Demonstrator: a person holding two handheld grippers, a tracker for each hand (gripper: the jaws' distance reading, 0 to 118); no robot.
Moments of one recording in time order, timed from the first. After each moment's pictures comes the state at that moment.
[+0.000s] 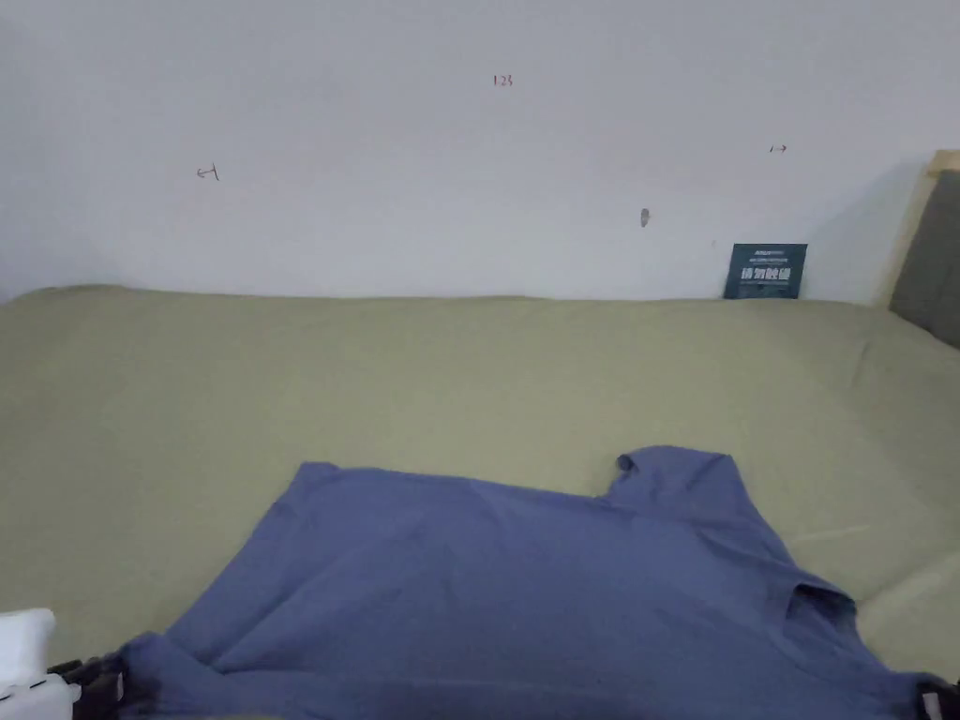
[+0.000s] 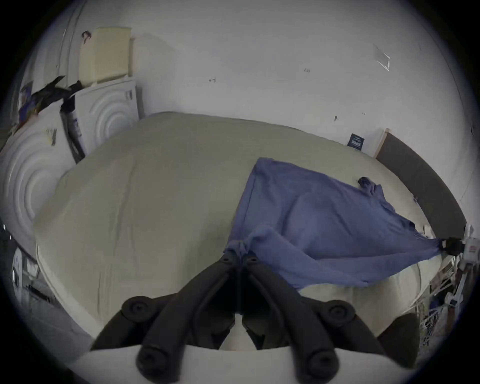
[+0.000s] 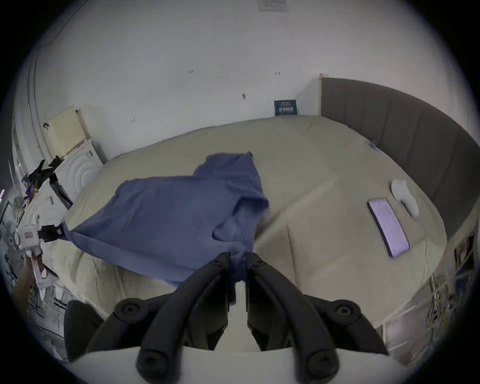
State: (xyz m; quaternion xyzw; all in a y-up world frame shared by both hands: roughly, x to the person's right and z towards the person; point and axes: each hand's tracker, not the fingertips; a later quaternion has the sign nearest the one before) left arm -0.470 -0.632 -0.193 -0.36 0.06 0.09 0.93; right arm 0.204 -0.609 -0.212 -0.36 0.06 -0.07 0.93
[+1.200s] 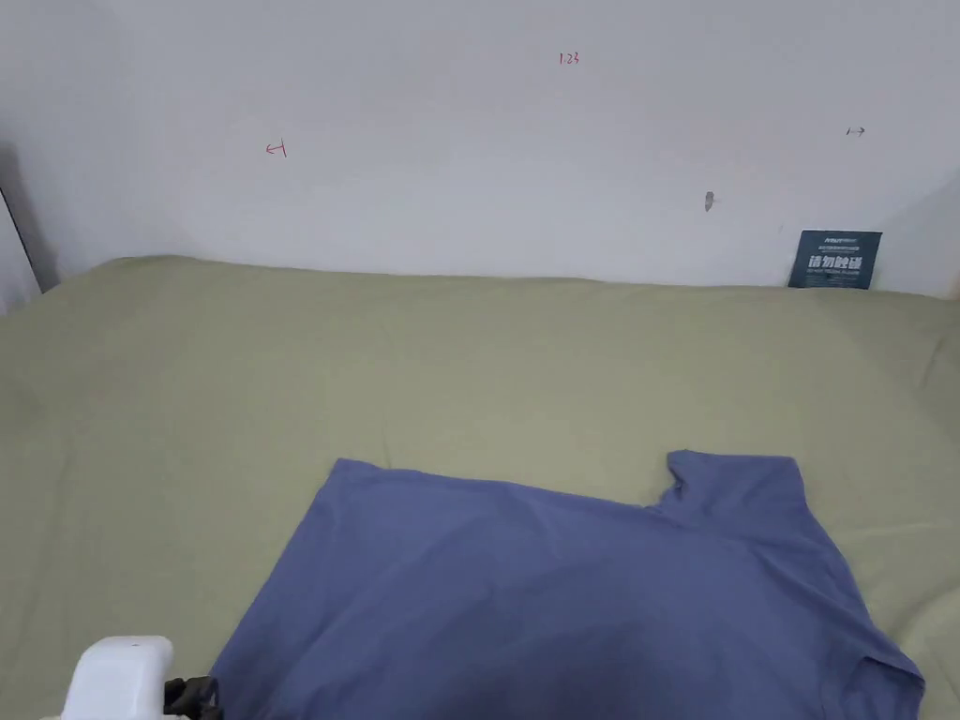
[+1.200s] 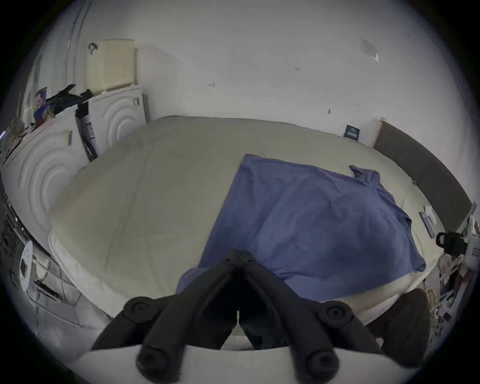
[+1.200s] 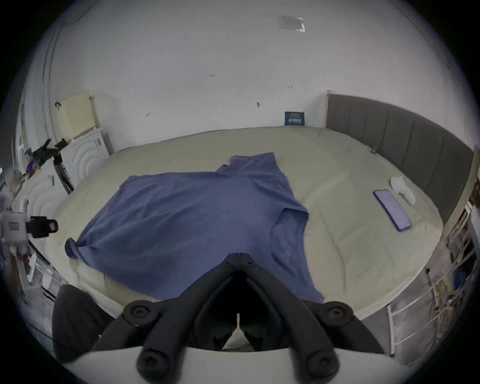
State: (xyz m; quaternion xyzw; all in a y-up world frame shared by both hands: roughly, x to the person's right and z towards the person) left arm -0.406 -0.639 -0.155 -0.35 0.07 0.05 0.93; right arm 0.102 -0.640 -0.159 -0.32 0.06 -0.06 0.95
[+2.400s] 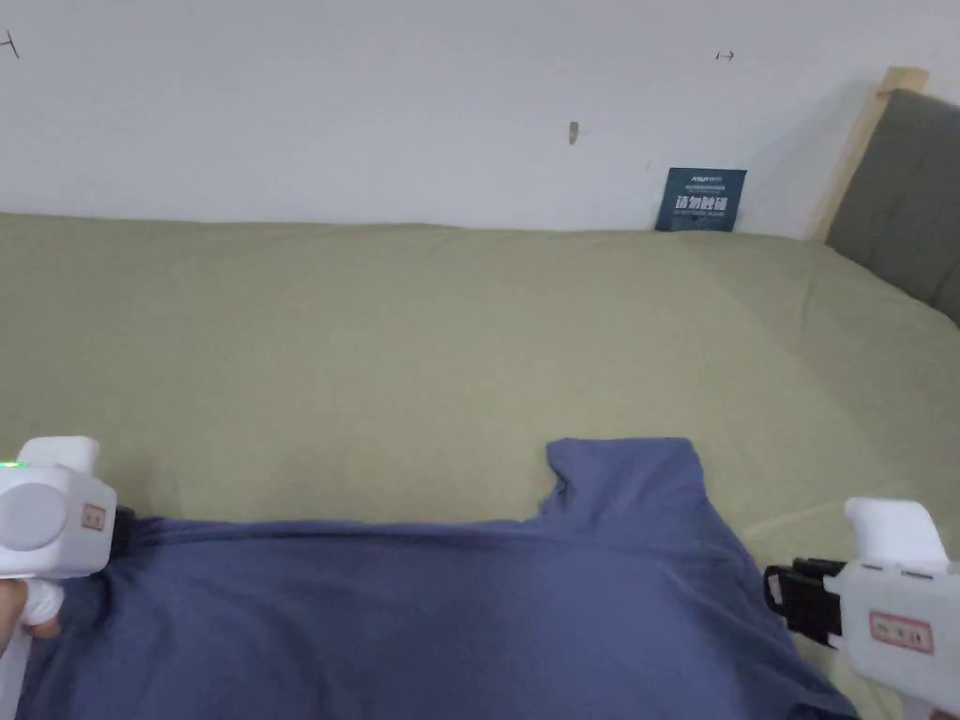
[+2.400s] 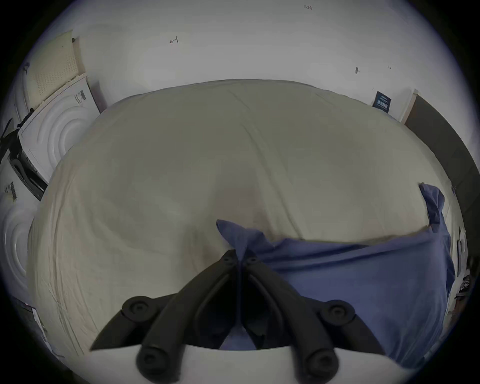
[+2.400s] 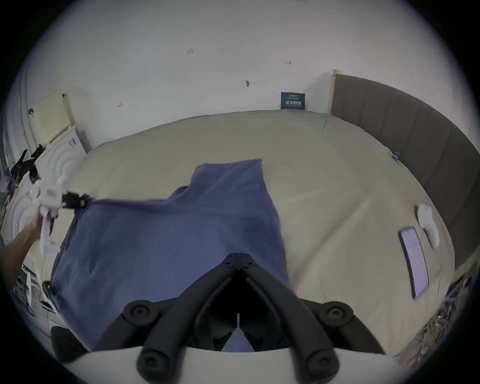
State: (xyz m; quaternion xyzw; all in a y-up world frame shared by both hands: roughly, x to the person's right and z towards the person) left arm -0.417 -0.702 -0.510 -0.47 0.06 0.01 0.88; right arm 0.145 -0.639 -0.421 -0.39 0.04 -0.03 0.92
